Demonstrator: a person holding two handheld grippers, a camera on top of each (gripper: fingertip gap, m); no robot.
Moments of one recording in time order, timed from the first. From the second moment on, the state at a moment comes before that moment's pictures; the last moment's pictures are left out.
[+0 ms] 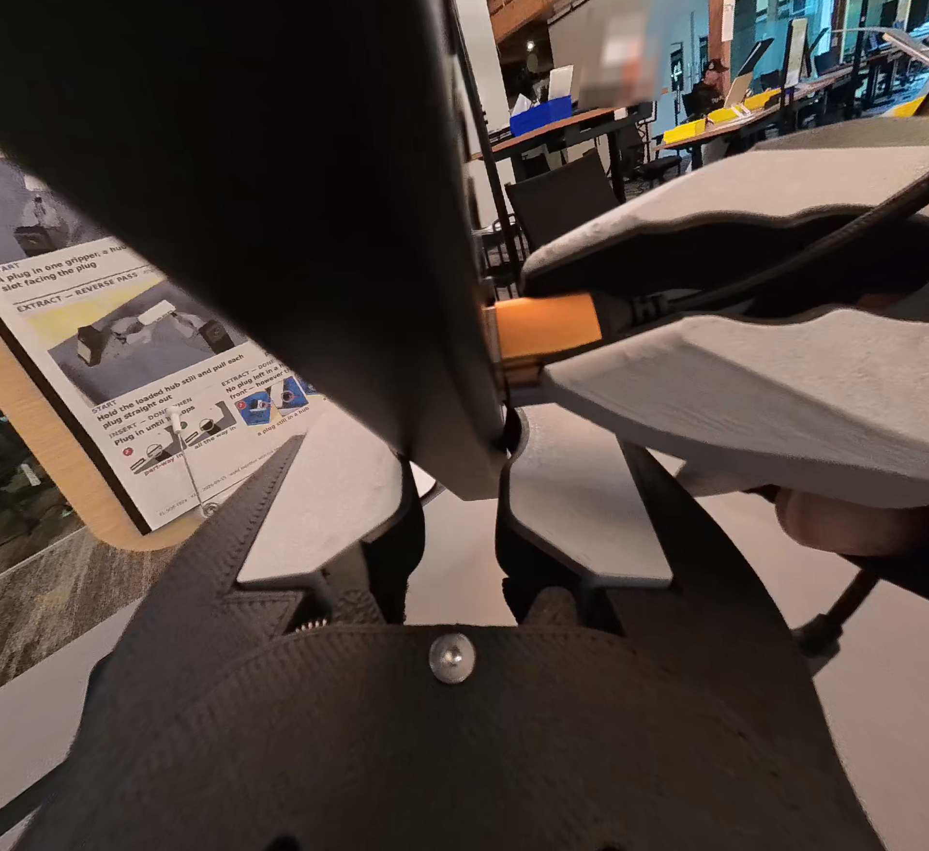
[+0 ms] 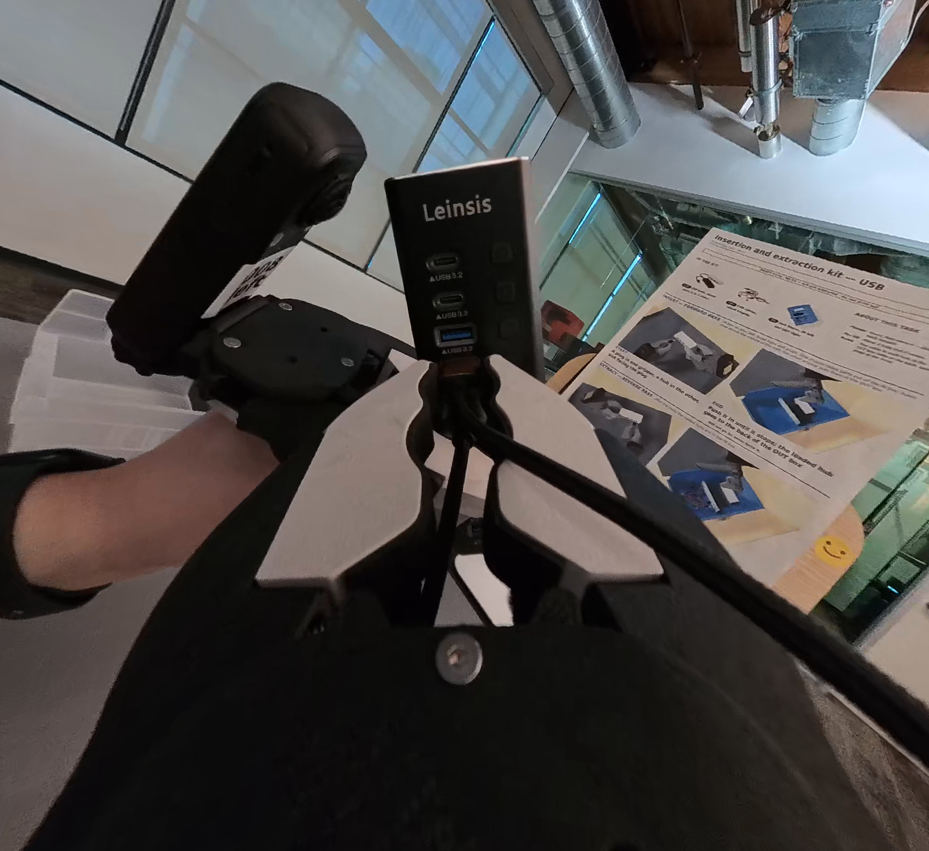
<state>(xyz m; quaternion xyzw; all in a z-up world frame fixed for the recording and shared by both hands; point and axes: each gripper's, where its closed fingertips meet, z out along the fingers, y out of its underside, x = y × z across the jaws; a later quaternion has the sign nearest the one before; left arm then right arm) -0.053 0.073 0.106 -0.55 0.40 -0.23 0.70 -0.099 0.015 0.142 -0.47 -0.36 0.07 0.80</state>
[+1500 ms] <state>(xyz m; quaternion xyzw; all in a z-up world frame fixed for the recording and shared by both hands) -0.171 0.129 0.125 -0.64 0.27 -0.34 0.63 -0.131 -0.029 0.061 -0.44 -0.68 -0.05 0.58</state>
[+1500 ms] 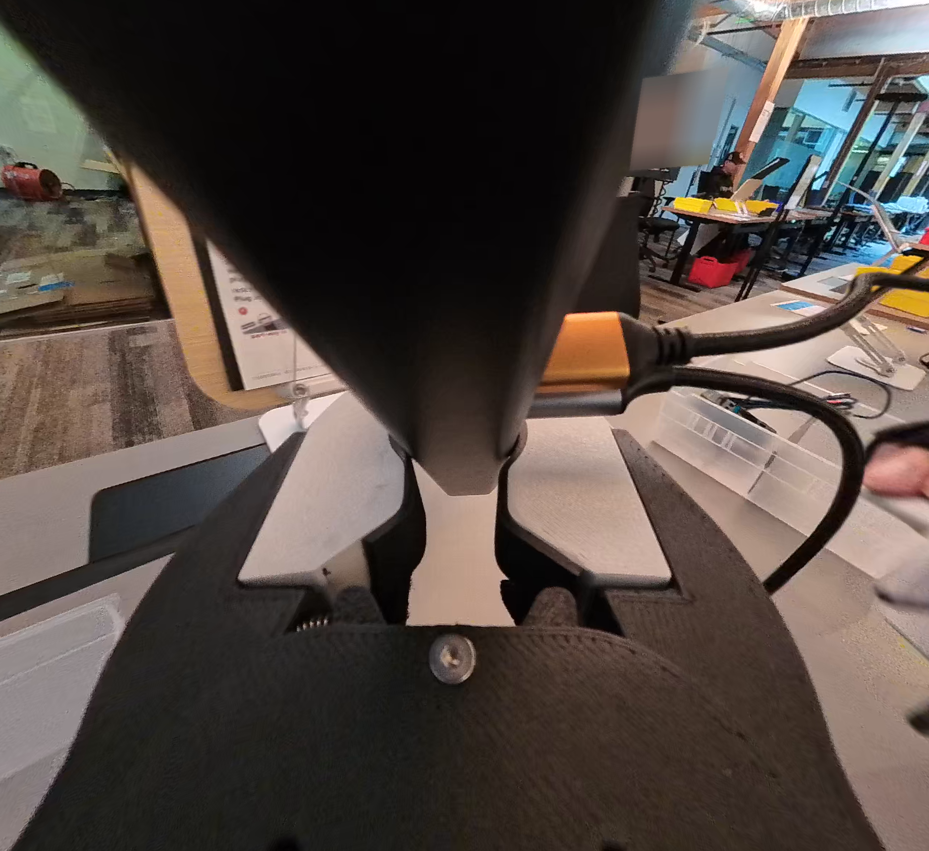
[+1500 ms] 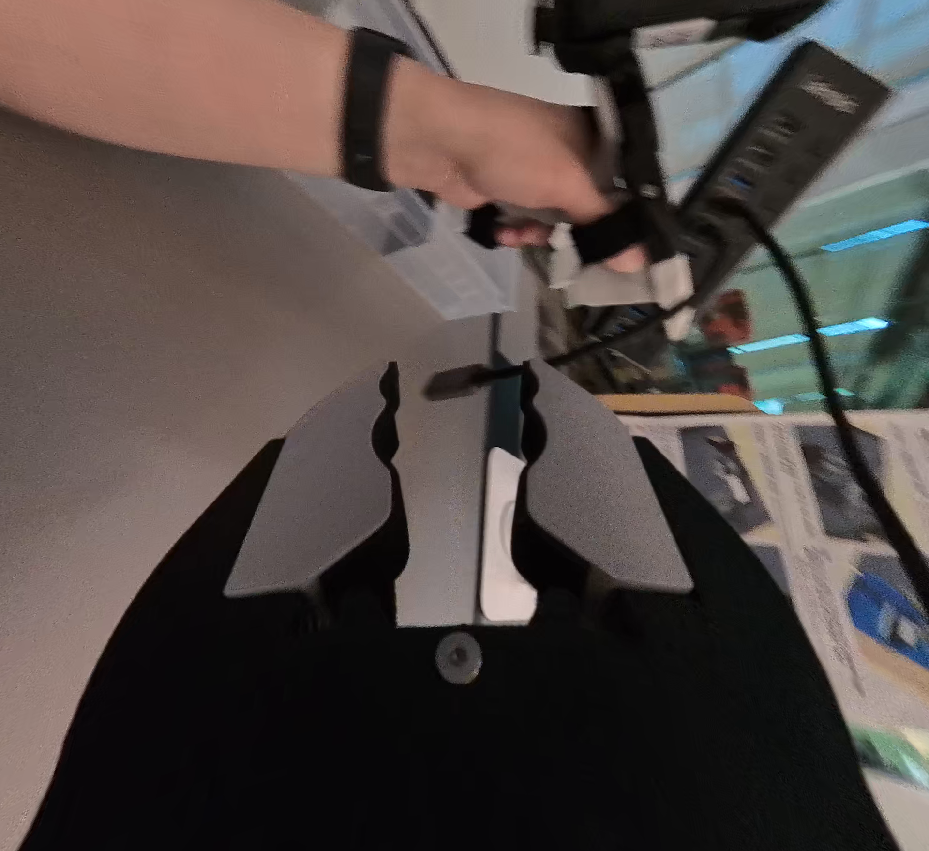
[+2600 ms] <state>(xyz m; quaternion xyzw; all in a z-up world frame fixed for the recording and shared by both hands) -0.010 -0.035 0.035 -0.51 0.63 -0.52 0.27 -0.051 0.011 0.104 -0.66 -0.35 0.39 0.54</state>
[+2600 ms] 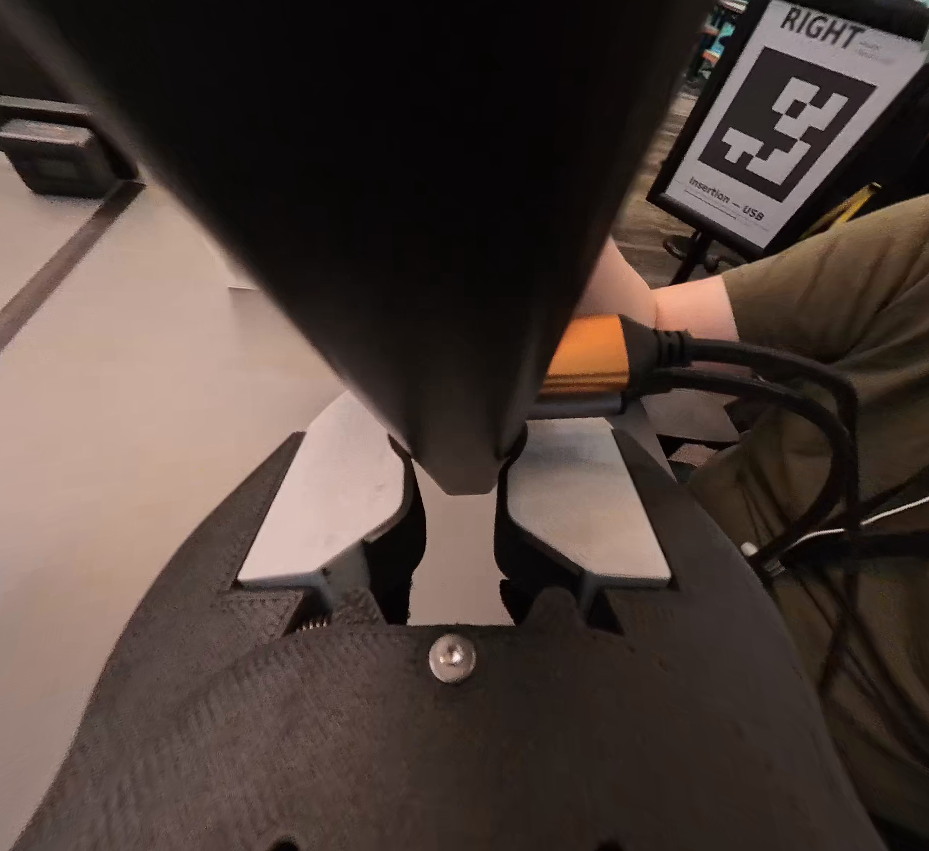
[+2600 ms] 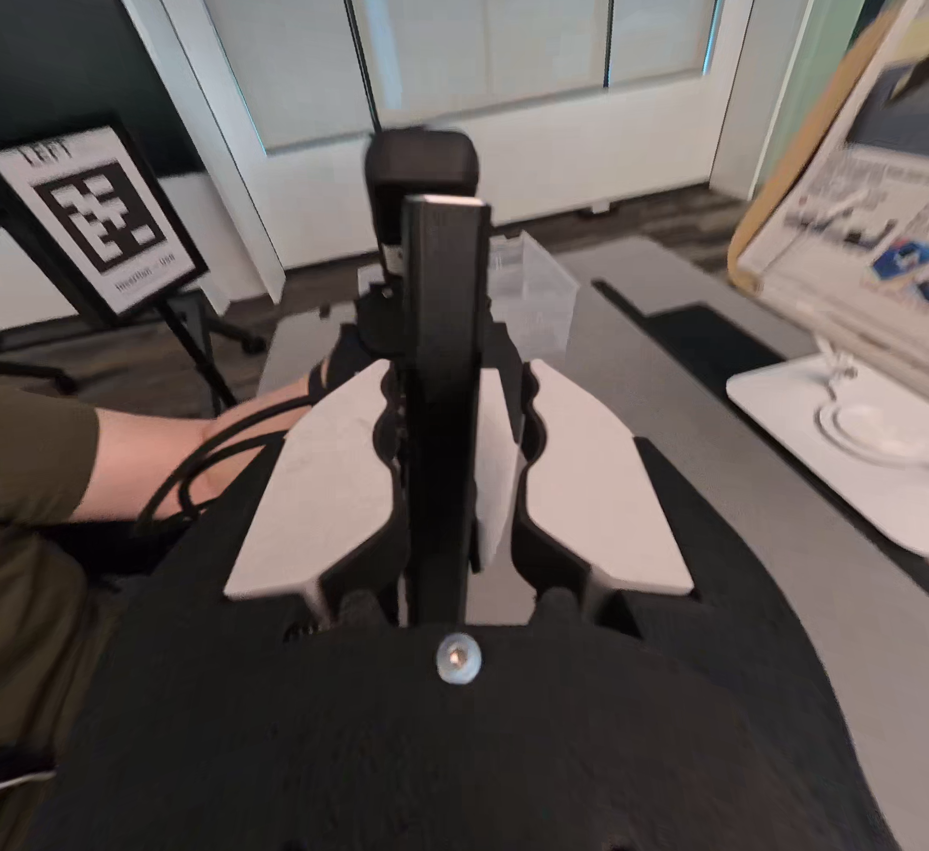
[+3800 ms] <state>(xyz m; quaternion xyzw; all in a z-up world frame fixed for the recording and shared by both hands) -0.082 0.020 0.095 -0.55 0.51 -0.54 0.37 0.358 0.035 0.180 -0.84 -0.11 -0.17 0.50</state>
